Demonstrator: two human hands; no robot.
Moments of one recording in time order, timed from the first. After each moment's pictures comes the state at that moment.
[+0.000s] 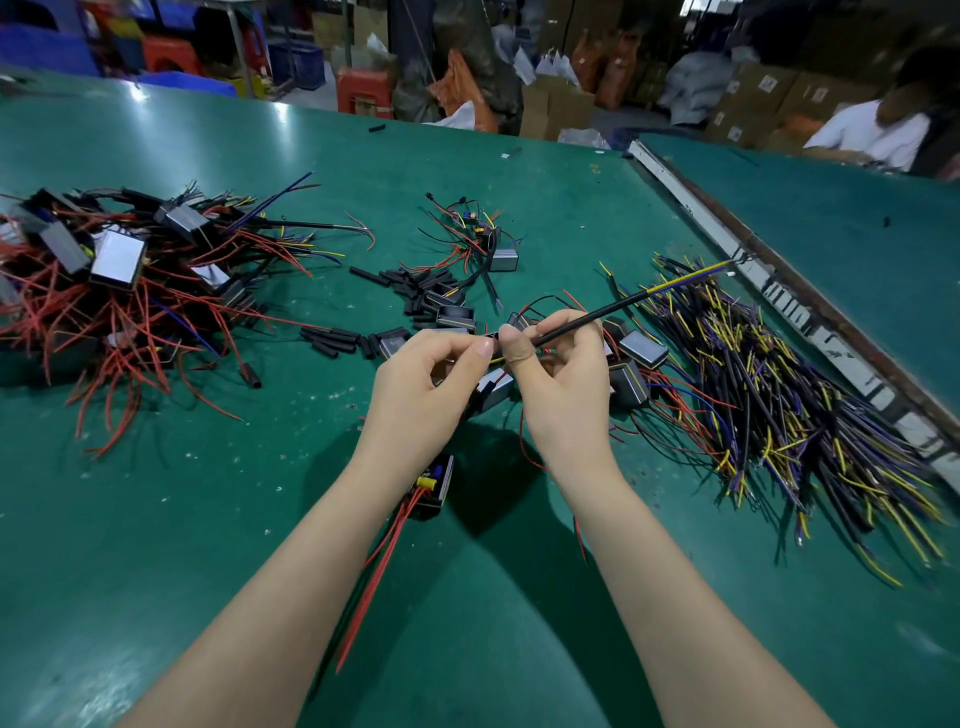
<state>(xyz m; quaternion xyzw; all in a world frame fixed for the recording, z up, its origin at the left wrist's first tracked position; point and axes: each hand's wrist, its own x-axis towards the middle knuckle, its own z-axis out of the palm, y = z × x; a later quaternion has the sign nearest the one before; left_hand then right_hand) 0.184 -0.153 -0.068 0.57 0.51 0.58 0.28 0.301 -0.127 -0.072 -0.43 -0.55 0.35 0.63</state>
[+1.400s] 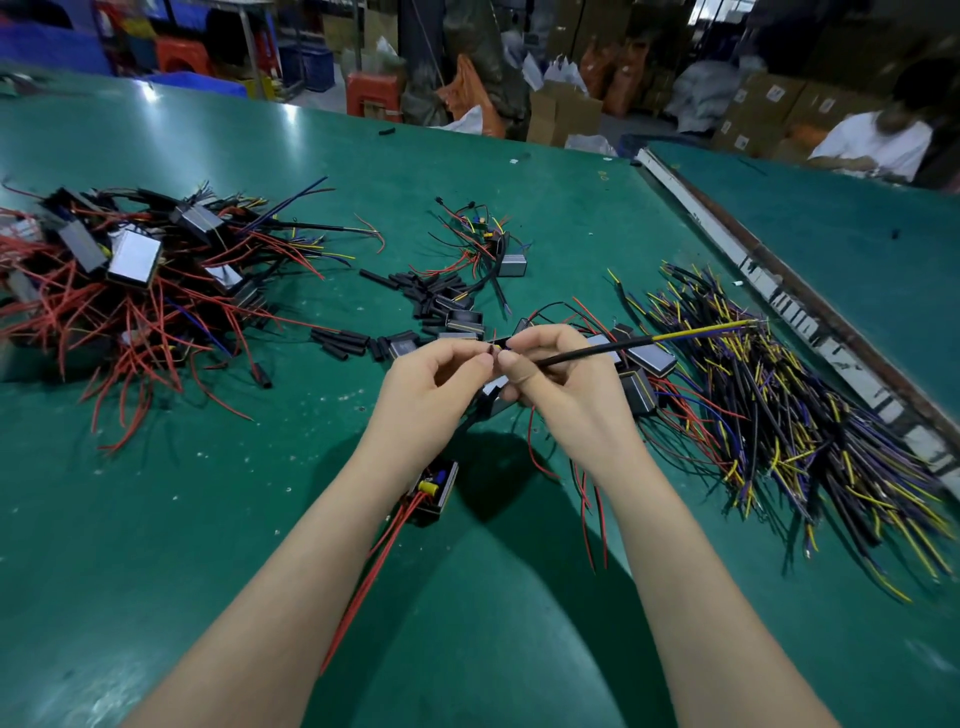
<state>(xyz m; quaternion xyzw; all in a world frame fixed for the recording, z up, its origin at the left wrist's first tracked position) 0.177 -0.150 -0.070 0.53 0.48 0.58 0.39 0.316 -0.129 -0.061 -0.41 -0.65 0.42 0.48</state>
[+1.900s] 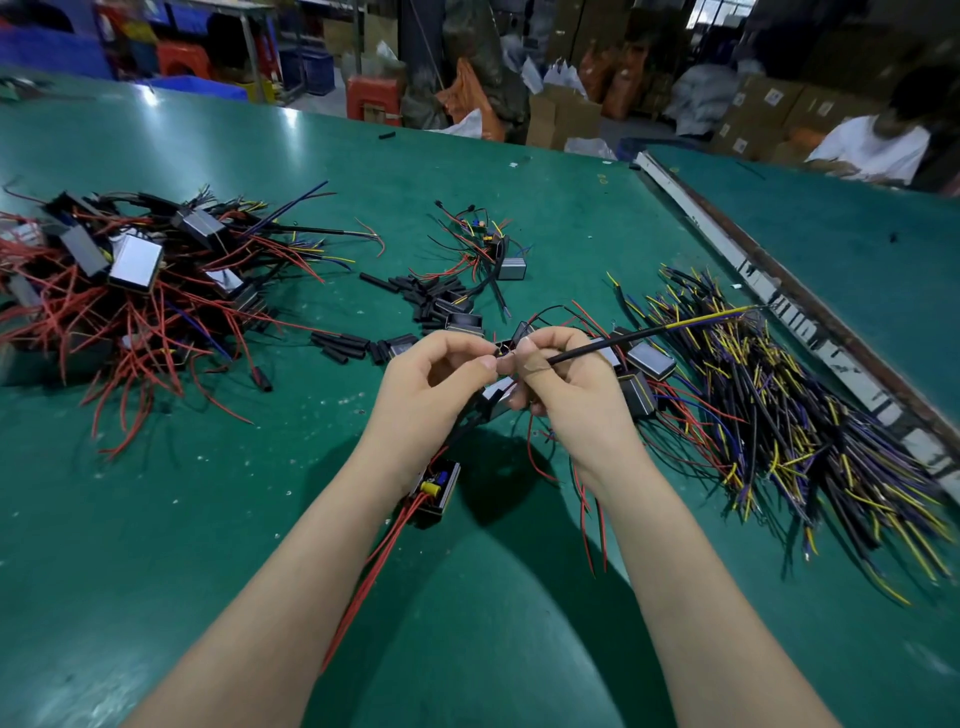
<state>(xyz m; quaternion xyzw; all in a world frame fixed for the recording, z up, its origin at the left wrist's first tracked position) 0.176 -0.152 -0.067 0.51 0.44 0.61 0.42 0.310 -0.130 -0.062 -0.41 -0.58 0.48 0.52</state>
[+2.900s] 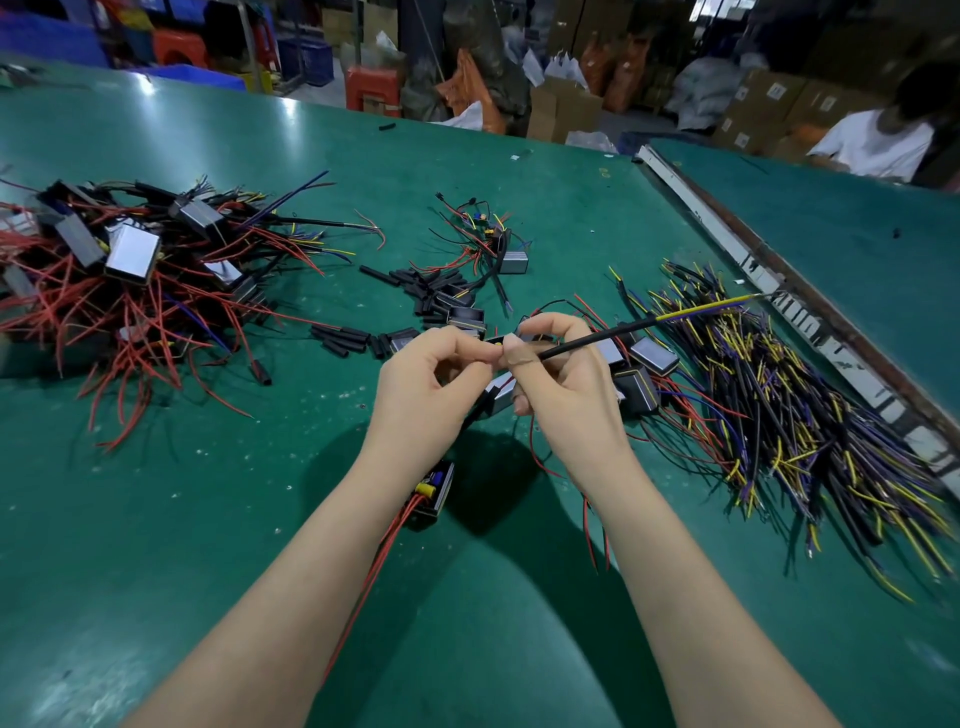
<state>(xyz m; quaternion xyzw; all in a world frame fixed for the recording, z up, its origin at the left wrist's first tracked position) 0.177 -0.149 -0.071 0.53 0.49 0.60 0.34 0.305 -0.132 -0.062 -0.42 -0.62 0.41 0.53</state>
